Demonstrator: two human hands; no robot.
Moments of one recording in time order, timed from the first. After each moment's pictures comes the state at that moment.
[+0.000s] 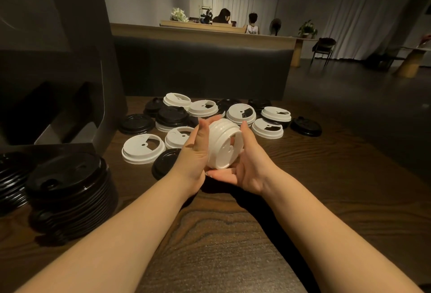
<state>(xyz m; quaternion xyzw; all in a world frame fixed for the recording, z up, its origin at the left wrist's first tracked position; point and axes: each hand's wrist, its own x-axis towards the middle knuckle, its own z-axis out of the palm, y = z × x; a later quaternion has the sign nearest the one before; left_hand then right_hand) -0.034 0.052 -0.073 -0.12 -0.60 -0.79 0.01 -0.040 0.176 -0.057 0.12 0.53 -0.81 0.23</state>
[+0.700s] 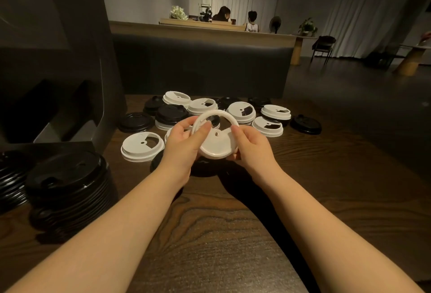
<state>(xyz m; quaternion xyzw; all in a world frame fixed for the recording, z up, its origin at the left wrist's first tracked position) -0.049 0.037 -0.070 -0.01 -0.61 -0.79 0.06 -0.042 0.180 -0.064 -0.04 0.76 -0.65 -0.05</state>
